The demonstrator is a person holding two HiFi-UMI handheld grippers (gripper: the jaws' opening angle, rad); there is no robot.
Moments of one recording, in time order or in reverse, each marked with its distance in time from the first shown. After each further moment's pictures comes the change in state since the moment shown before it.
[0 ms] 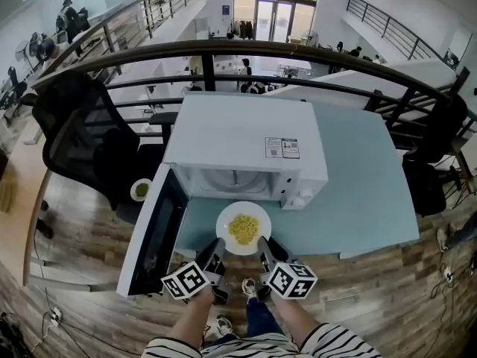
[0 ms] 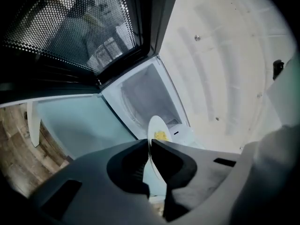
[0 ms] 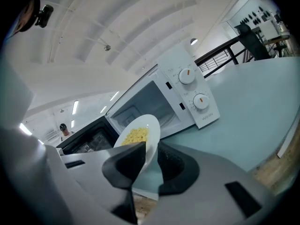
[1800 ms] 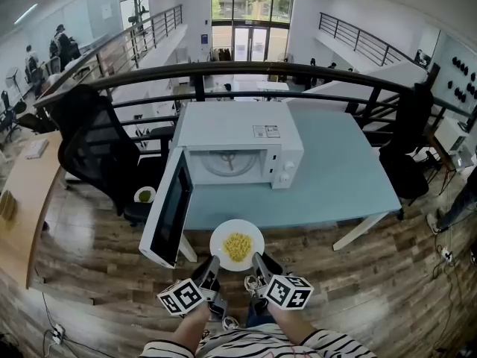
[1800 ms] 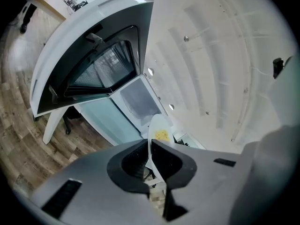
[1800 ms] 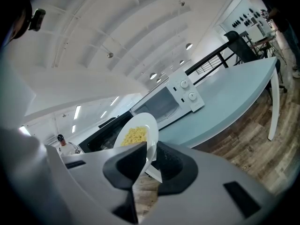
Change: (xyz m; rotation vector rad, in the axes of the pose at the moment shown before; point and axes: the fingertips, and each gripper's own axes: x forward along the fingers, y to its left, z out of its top) left arm -0.178 -0.028 -0.058 0.061 0.034 -0.069; right arm -0.151 0.085 -0.091 0.049 -0.057 -0.011
